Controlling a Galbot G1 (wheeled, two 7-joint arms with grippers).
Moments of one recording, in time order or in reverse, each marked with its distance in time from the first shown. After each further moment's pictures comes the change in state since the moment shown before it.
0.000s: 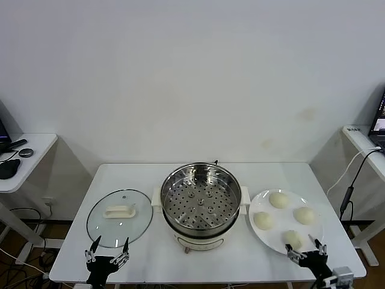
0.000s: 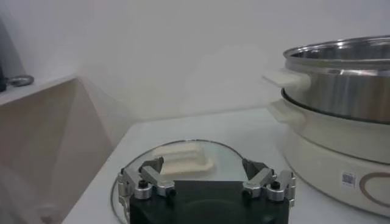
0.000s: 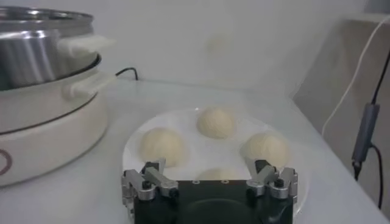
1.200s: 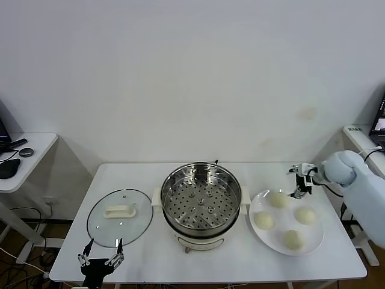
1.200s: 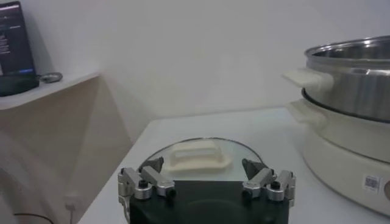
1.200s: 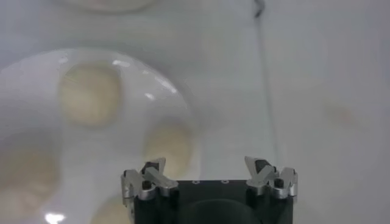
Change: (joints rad) left arm 0.021 -0.074 -0.031 -0.018 0.030 -0.004 -0.021; right arm 1.300 -0.410 -1.130 -0.771 -0.647 0.183 -0.876
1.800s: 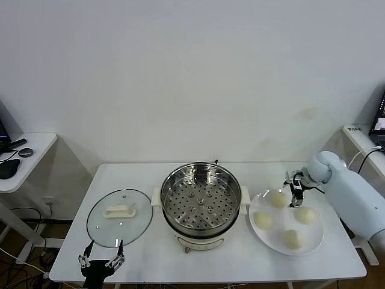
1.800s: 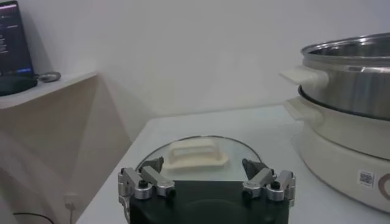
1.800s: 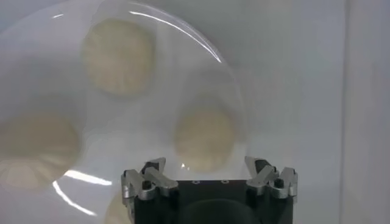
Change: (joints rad) left arm 0.014 -0.001 0.001 -0.006 0.004 -0.001 0.002; right arm 0.021 0.110 -0.054 -0.149 -0.068 0.047 0.002
